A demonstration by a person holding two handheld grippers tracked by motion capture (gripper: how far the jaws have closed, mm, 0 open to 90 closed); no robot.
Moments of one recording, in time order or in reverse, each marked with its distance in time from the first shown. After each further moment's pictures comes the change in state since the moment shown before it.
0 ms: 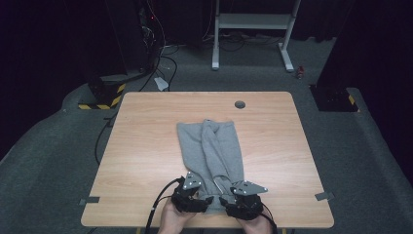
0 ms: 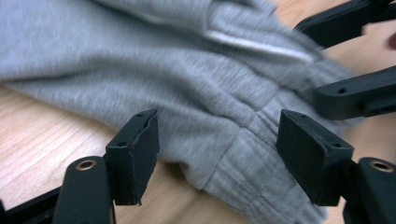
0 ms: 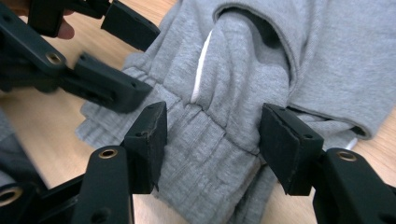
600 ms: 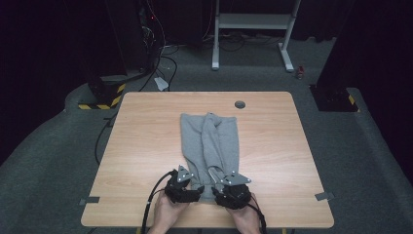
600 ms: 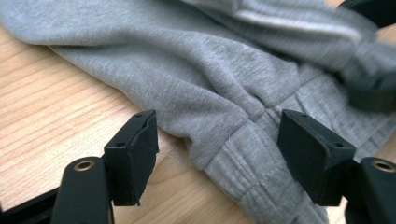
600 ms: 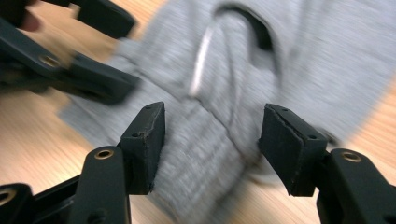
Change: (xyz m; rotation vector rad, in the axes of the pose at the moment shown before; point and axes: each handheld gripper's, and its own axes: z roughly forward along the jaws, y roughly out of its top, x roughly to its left) left arm 0.029 0.000 0.000 -0.026 0.120 -0.001; right arm 0.006 0.028 0.026 0.015 -0.118 -0.043
